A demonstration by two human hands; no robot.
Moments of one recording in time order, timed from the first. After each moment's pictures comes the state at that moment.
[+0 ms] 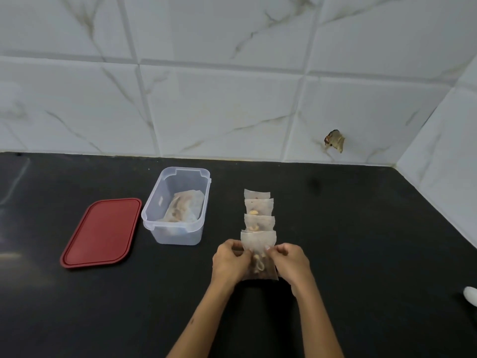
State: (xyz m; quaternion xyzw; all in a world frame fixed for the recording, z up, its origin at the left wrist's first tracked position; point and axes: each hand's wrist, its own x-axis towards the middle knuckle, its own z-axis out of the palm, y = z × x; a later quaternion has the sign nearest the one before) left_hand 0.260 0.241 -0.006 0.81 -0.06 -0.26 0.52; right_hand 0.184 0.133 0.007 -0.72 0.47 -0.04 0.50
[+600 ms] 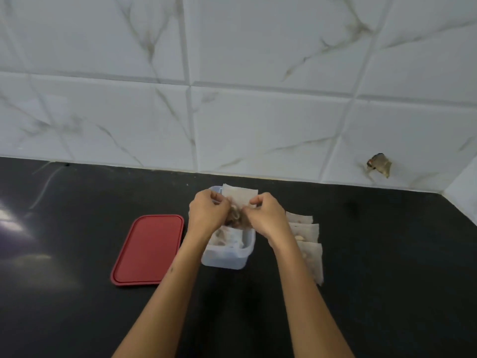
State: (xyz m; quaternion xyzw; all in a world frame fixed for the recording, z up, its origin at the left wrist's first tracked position) left_hand 0.409 0.311 0.088 0.84 -0.08 -0.10 0.52; right_hand 0.335 0.209 0.104 -0.82 0.31 -0.09 0.48
